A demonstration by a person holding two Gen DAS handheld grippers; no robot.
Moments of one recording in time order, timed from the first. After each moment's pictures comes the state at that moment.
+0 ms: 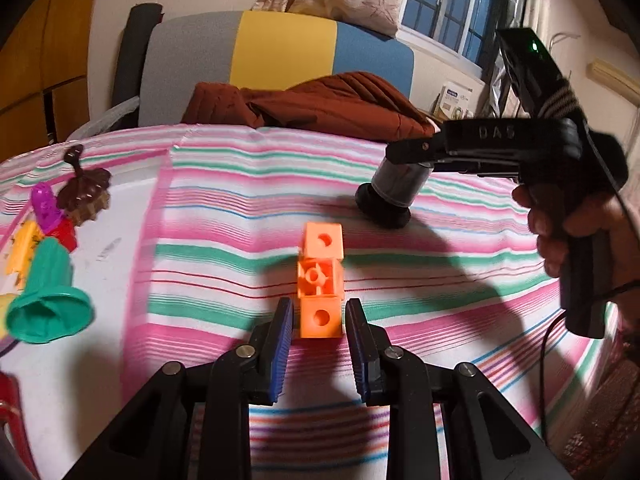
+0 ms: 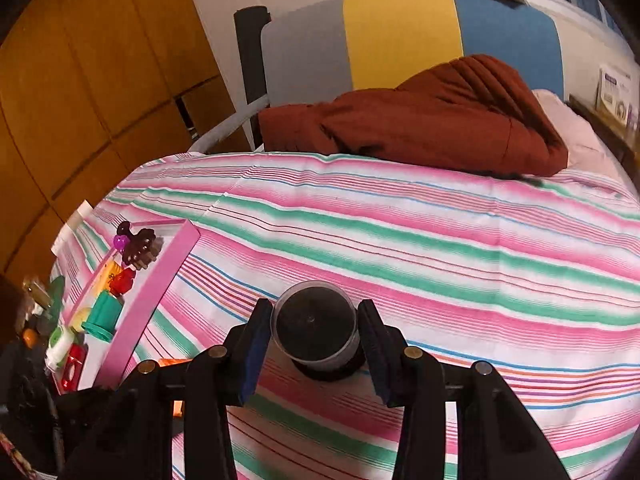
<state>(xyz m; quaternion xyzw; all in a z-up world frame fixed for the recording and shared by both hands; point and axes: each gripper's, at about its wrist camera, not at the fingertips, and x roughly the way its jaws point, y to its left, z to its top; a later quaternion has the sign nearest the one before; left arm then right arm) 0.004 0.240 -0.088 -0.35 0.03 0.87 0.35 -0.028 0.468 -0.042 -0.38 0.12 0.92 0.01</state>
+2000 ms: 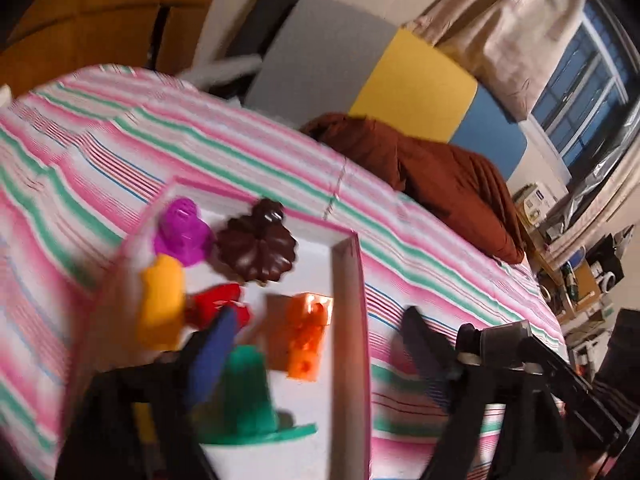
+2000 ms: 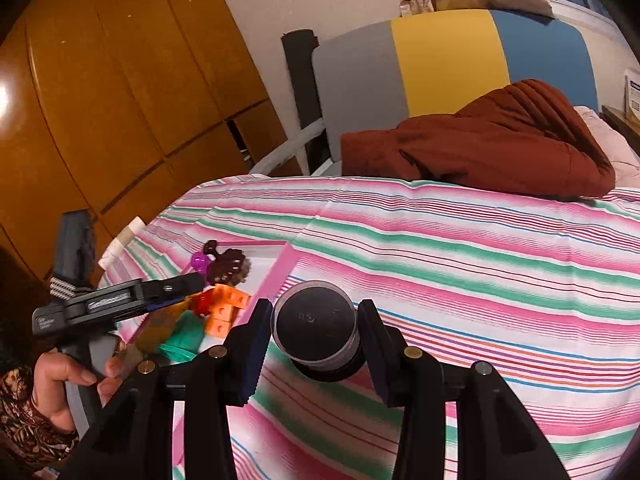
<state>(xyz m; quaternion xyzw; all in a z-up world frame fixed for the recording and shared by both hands) -0.116 0.123 -0.030 -0.42 -0.14 0.87 0.21 -0.025 0.396 -0.018 -0.33 0.16 0.93 -0.07</state>
